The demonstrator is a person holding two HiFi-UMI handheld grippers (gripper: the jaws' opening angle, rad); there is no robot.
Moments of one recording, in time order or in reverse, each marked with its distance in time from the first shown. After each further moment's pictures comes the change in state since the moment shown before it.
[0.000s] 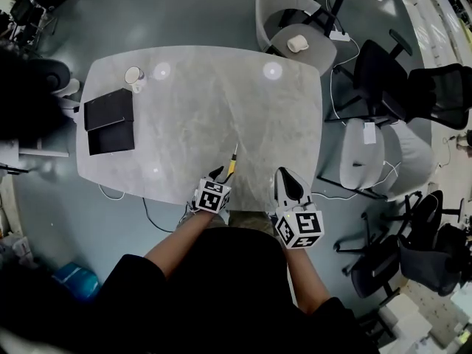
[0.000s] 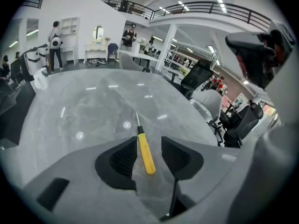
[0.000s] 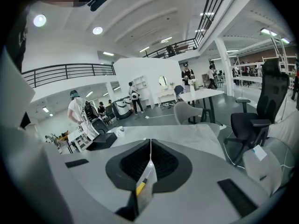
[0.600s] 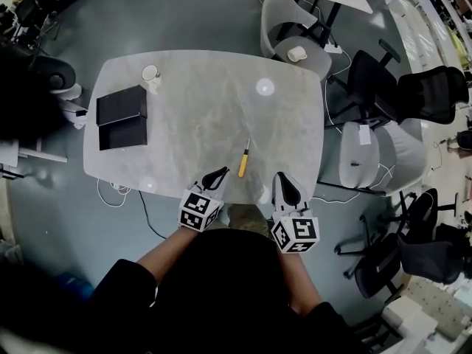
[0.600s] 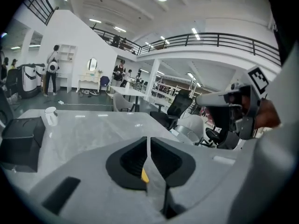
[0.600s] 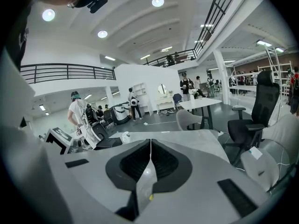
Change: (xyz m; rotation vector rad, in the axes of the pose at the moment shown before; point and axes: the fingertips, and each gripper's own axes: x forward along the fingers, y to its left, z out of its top) left arm -0.178 -0.013 0.058 0.126 -0.402 -0.115; right arm -0.045 0.094 -0.003 -0.019 -0.103 -0.055
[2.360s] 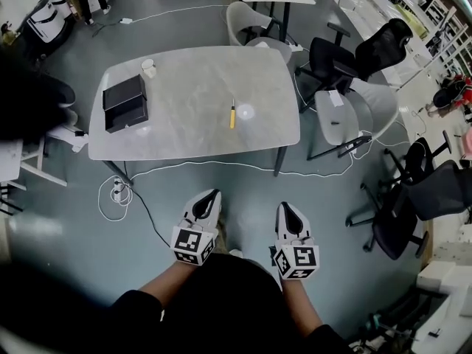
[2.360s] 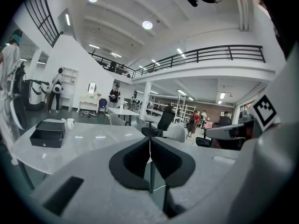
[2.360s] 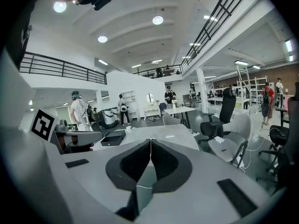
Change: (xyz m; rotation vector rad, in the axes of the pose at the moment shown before) left arm -0.283 -0.207 -0.122 0.096 -0.285 0.004; right arm -0.359 0.127 -0.164 -0.013 -0.114 -0.210
